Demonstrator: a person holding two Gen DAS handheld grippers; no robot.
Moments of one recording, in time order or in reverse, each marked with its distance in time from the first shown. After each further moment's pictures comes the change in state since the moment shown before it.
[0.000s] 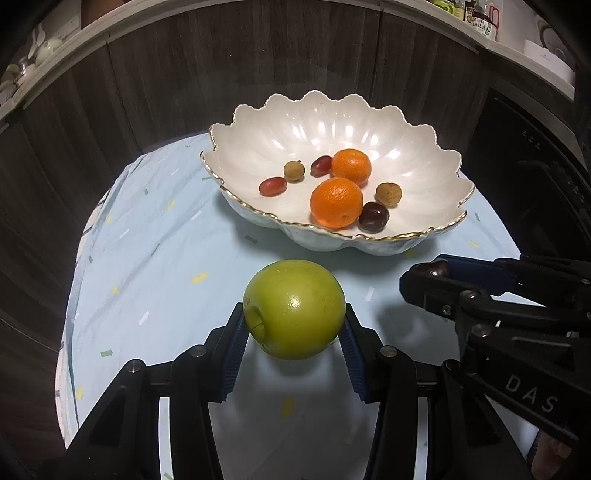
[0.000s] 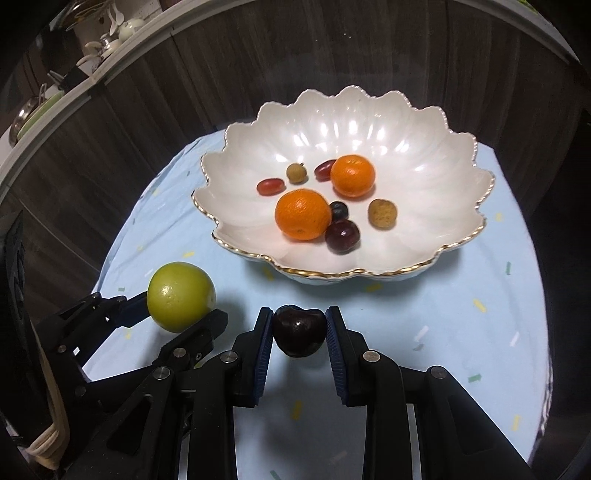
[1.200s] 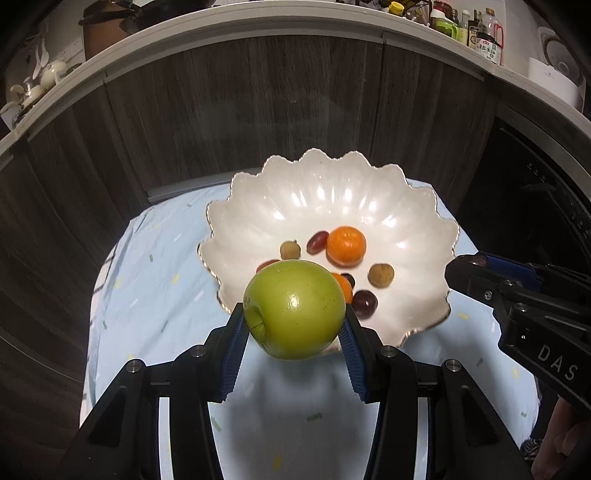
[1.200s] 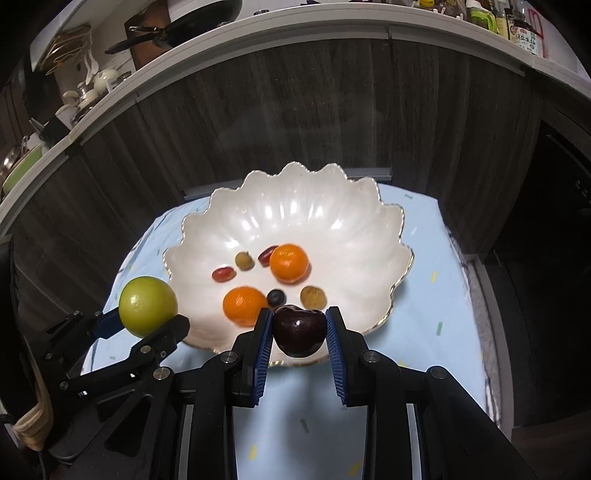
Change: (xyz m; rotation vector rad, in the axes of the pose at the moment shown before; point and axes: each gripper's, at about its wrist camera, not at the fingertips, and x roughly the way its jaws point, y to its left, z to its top) left arm -0.015 -0.012 0.069 0.001 -0.083 0.038; right arm -0.044 -0.046 0.048 0.082 -0.164 -0.079
